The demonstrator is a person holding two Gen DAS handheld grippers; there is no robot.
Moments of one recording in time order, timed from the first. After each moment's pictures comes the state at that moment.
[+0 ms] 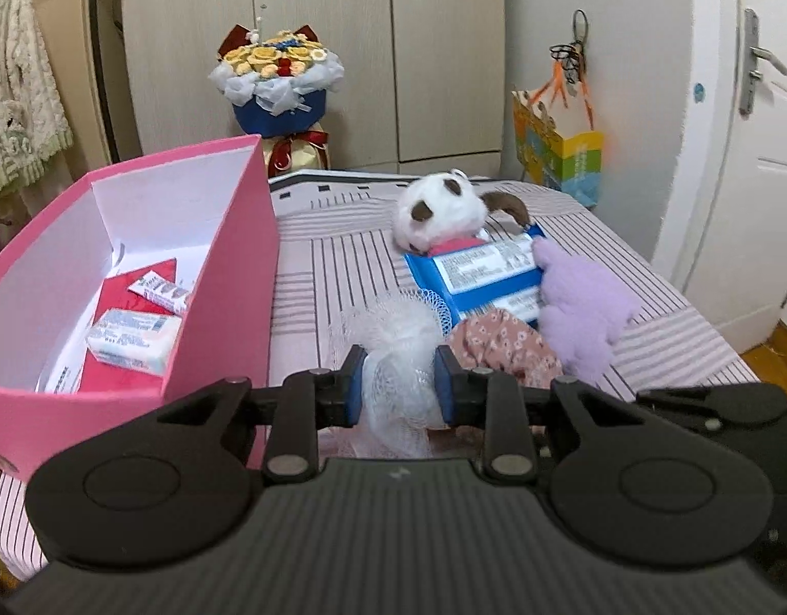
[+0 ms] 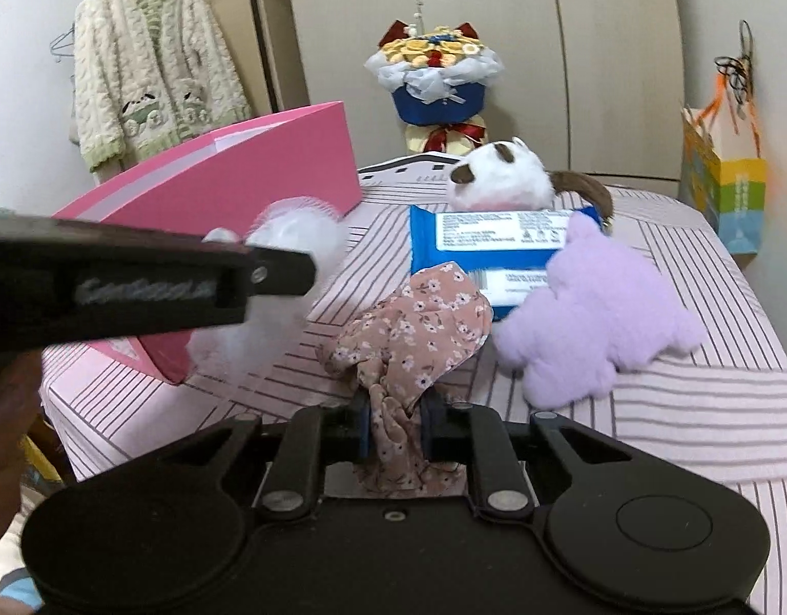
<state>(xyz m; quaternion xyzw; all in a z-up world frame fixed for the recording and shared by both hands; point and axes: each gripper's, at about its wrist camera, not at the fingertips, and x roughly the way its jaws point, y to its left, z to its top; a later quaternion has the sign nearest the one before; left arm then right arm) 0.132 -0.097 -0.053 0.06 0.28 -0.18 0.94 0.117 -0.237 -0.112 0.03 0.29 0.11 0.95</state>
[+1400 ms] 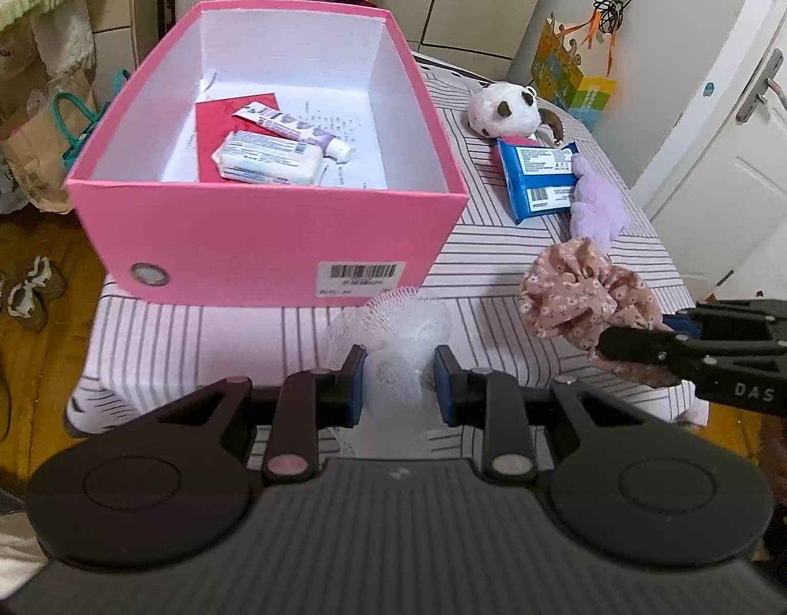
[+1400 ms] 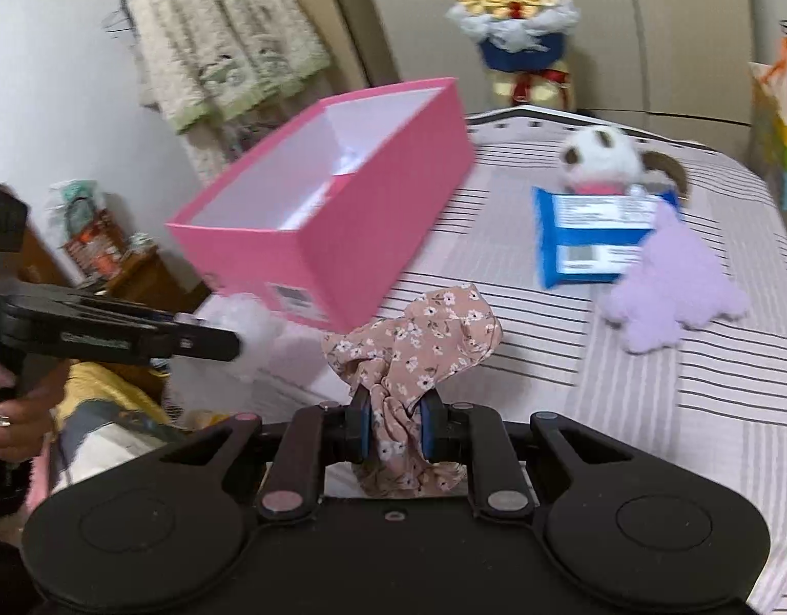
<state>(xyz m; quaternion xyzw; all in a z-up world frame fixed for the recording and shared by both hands) 0.102 0.054 -0.023 -0.03 0.45 -0.21 0.87 0.070 -0.206 -0.040 0.06 0.39 0.22 0.89</state>
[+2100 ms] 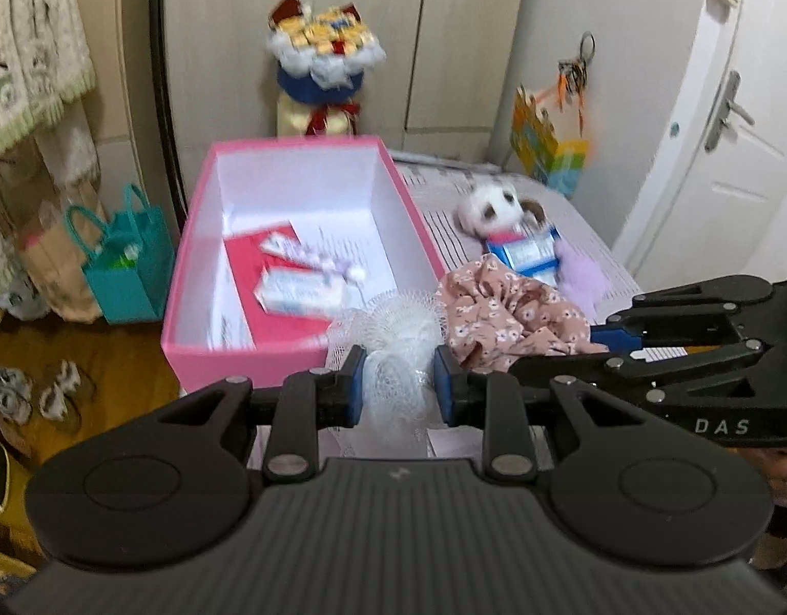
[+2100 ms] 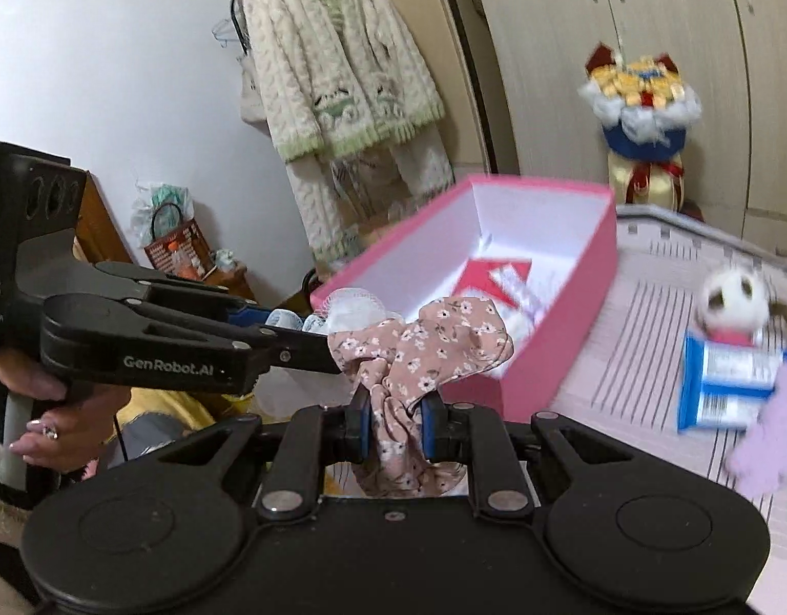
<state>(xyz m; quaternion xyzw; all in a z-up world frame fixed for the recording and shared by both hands) 0.099 0.082 0.055 0.01 0.35 -0.22 0.91 0.081 -0.125 0.031 0.03 0.31 0.31 0.90</state>
